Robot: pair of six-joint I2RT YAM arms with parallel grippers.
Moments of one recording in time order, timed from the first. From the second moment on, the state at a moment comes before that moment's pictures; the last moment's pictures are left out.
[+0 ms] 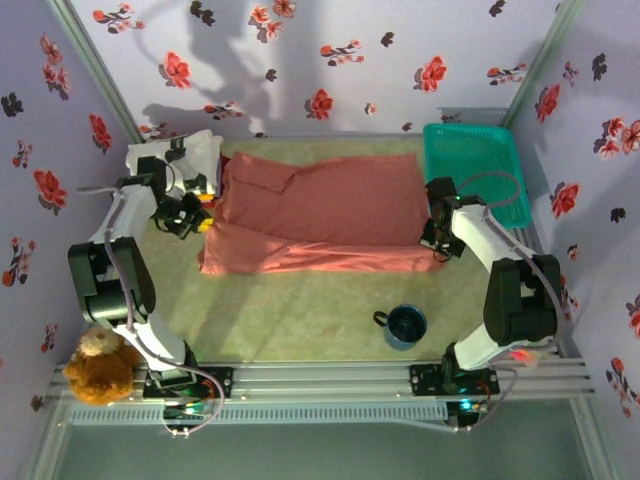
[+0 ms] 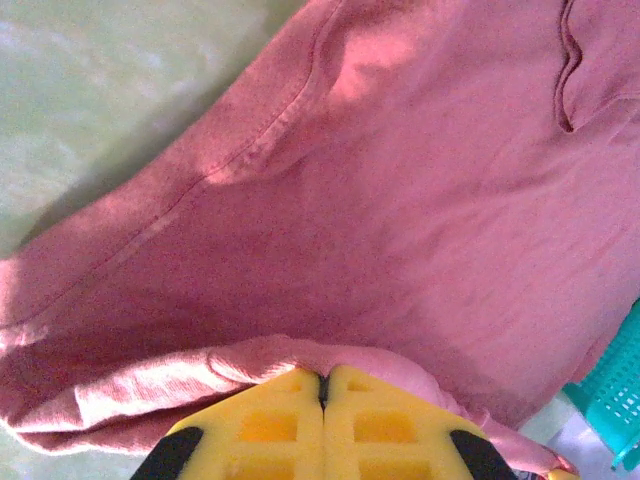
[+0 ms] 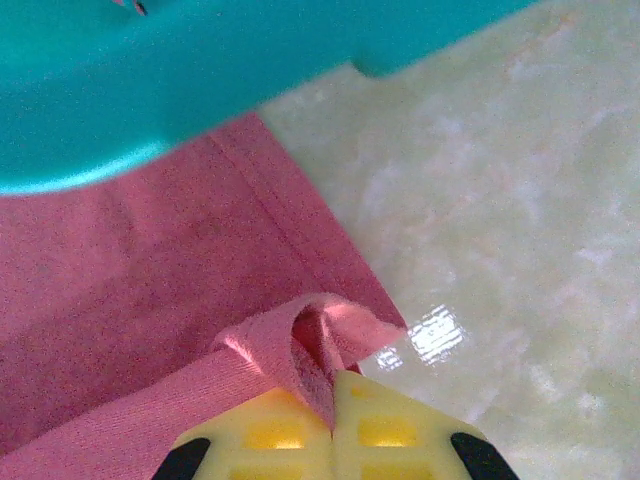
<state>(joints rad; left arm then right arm) 0.12 1.72 1.34 -0.93 0.47 -0.66 0.14 1.56 1.08 -0.89 0.19 0.63</state>
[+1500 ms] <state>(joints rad) 0.20 1.88 1.44 -0.93 0.49 -0.58 0.25 1.50 1.06 -0.72 0.33 0.71</state>
